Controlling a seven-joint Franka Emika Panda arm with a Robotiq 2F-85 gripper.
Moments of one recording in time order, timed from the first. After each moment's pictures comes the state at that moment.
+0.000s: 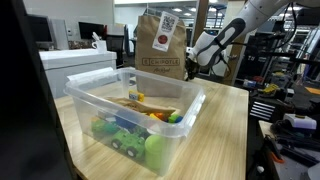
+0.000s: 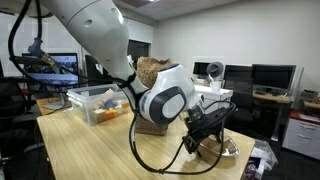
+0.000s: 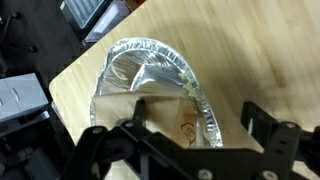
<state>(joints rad) -0.88 0.73 0.16 -1.76 -0.48 3.03 -1.25</state>
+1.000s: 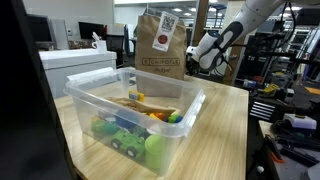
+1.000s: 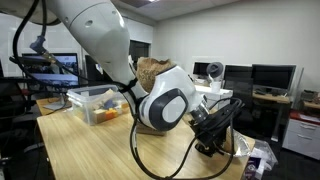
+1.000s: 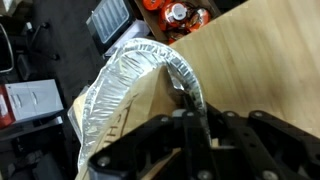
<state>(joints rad) -0.73 0.74 -0.06 -1.76 -0.43 3.16 -1.29</state>
